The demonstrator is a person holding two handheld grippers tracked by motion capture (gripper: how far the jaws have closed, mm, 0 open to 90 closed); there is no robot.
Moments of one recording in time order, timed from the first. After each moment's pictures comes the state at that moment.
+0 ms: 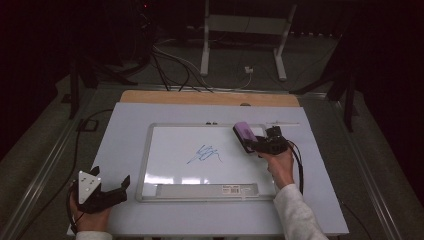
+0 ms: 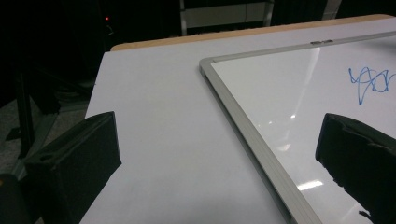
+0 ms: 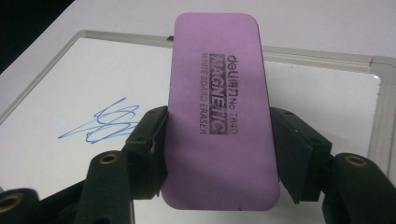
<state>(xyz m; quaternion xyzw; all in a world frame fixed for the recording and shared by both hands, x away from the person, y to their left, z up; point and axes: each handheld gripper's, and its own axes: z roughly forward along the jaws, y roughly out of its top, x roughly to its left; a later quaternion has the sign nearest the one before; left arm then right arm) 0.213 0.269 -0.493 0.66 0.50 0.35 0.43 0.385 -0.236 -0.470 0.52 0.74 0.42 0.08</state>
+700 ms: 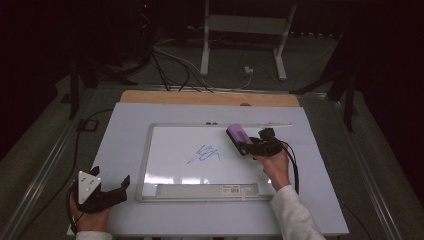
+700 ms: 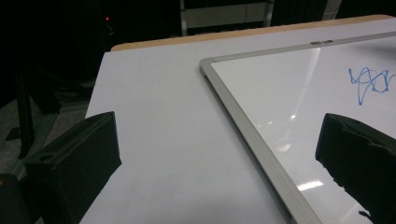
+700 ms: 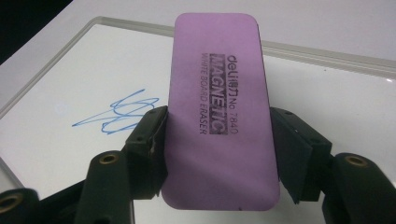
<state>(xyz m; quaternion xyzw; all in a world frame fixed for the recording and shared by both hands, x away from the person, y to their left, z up) 0.213 0.269 -0.493 0.66 0.50 0.35 0.43 0.379 -0.218 -0.468 0.49 0.76 0.42 0.08</state>
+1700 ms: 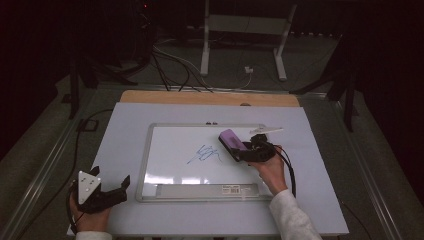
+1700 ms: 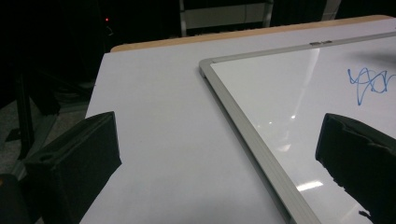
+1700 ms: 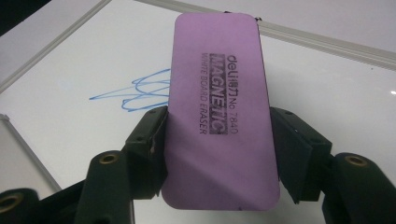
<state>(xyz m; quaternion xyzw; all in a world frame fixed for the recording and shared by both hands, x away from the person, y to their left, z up) 0.213 0.269 -0.493 0.66 0.50 0.35 0.43 0.365 -0.197 -0.471 0.45 0.80 0.40 0.08</state>
